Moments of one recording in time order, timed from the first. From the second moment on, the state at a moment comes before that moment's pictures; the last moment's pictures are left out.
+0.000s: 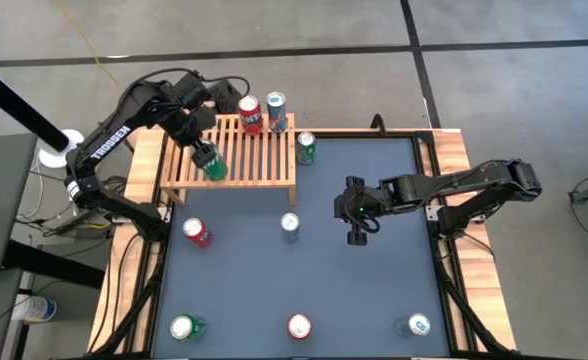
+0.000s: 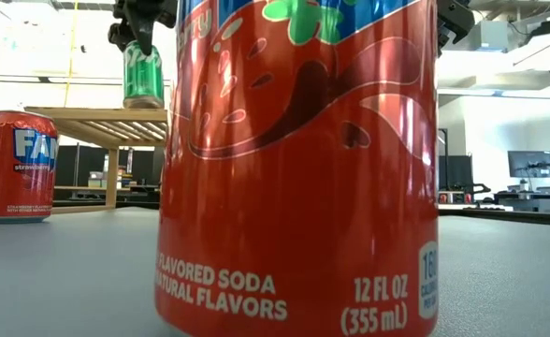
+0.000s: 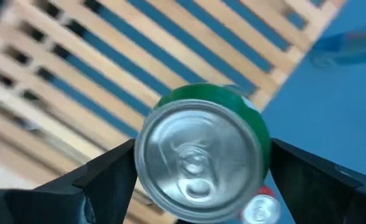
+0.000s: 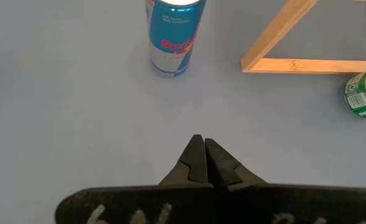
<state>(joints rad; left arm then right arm) 0.71 1.41 1.75 -1.57 0.05 0.03 0.08 1.35 1.06 -0.65 0.15 0.03</state>
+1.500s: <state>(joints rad) 0.64 1.41 1.86 -1.57 0.11 0.06 0.08 1.35 1.06 -0.65 0.15 0.03</state>
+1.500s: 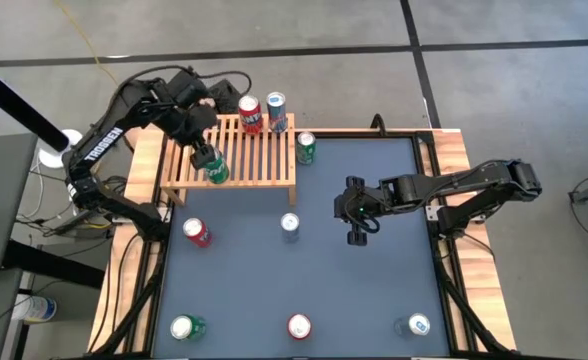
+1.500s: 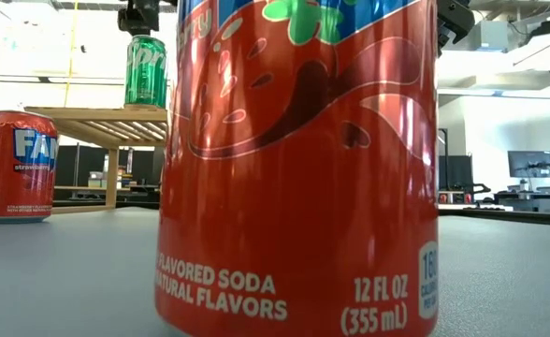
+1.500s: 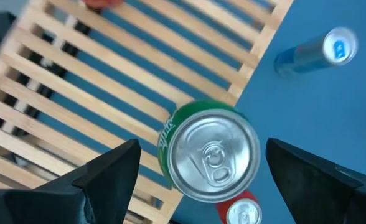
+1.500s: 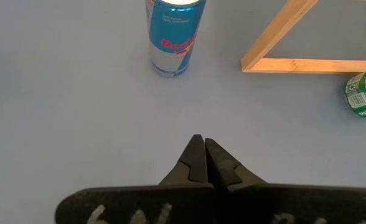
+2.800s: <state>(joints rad) 0.01 0.60 0.88 -0.94 -0.44 -0.40 0.07 1.35 1.06 -0.65 0.15 0.02</state>
